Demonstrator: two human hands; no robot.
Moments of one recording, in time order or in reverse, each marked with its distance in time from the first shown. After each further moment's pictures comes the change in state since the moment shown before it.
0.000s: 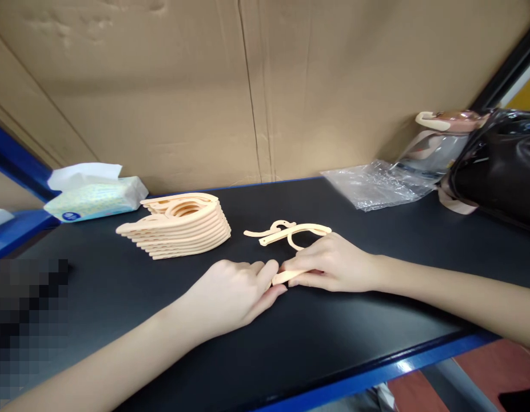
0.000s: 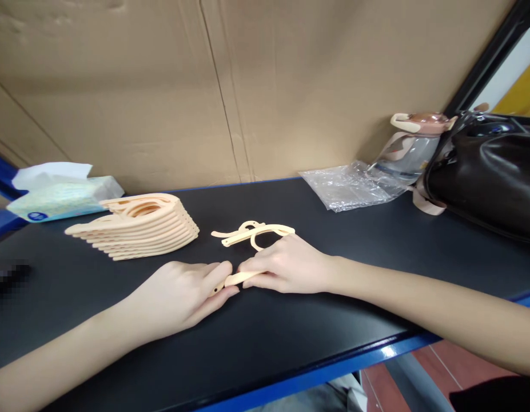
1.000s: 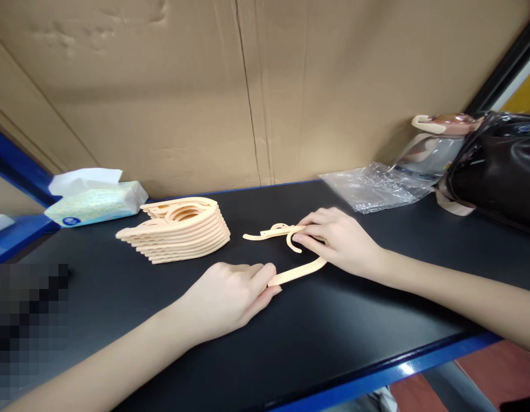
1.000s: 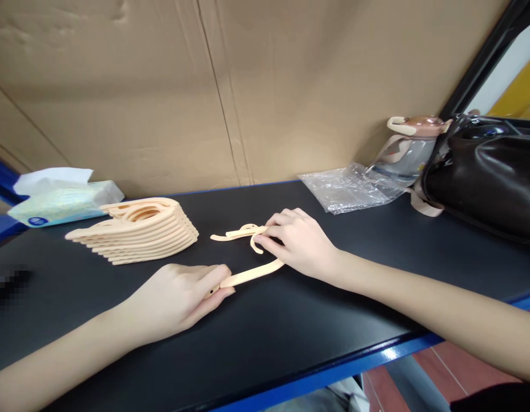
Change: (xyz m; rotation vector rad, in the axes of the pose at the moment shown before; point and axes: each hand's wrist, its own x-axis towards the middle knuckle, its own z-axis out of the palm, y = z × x) left_hand -0.001 -0.004 0.000 -0.052 -0.006 0.006; right_hand 0.000 0.011 -0.013 -0.243 0.158 0.387
